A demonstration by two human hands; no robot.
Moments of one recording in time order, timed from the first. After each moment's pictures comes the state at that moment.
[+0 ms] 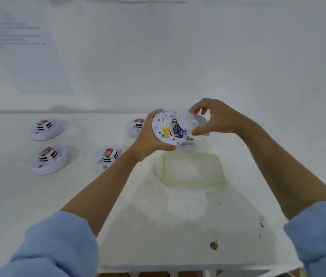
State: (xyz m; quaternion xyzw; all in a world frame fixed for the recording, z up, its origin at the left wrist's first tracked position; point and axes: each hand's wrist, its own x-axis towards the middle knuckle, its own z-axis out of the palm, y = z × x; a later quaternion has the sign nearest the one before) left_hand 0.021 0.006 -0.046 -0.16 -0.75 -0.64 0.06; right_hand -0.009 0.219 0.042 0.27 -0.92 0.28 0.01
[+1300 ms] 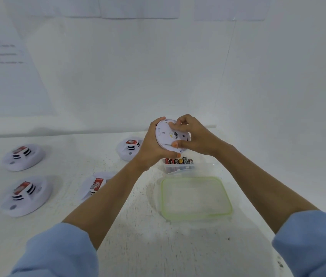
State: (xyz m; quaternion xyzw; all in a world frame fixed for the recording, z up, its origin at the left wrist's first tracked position) left_hand -0.045 0.018 -0.044 -0.18 -0.72 -0.66 0.06; right_hand -0.062 0.184 0.005 0.33 -0.90 0.29 0.04
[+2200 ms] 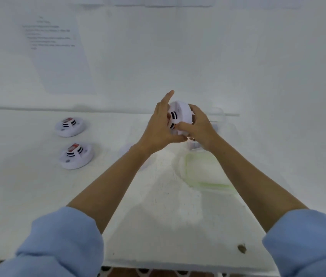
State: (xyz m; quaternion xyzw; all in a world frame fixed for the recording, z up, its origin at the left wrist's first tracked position) left_hand 0.029 -0.023 -0.015 -0.15 -0.83 -0.50 0.19; right_hand 0.008 0.112 -0.003 0.20 -0.74 0.64 -0.02
